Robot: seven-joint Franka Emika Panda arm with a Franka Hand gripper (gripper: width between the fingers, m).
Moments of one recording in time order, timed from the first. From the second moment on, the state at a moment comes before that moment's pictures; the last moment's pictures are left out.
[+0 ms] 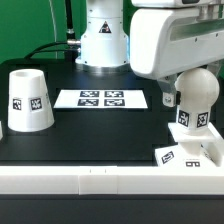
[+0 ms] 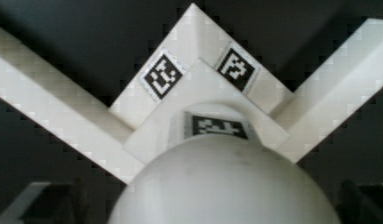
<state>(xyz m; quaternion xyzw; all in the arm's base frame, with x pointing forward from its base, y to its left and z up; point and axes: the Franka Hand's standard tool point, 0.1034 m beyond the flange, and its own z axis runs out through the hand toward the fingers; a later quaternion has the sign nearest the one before) 0.623 0.084 0.110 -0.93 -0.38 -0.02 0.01</state>
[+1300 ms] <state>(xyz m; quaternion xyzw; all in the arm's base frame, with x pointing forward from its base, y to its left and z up) 0.628 0.086 0.112 -0.60 -0.79 0.03 -0.05</state>
